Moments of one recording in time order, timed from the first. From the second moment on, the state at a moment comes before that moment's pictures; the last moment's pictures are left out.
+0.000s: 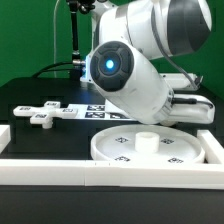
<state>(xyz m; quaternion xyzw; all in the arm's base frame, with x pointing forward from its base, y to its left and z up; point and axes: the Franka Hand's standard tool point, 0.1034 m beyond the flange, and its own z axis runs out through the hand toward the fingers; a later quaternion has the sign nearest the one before) 0.445 0.100 0.026 -0.85 0.20 0.46 0.19</state>
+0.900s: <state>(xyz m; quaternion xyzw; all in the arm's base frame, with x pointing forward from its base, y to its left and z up) 0.479 0.097 0.057 -0.90 0.18 0.35 0.19</state>
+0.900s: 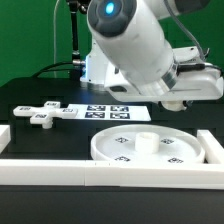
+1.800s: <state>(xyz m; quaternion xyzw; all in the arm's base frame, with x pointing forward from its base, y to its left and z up) 0.537 0.073 0.099 -0.98 0.17 0.03 0.14</state>
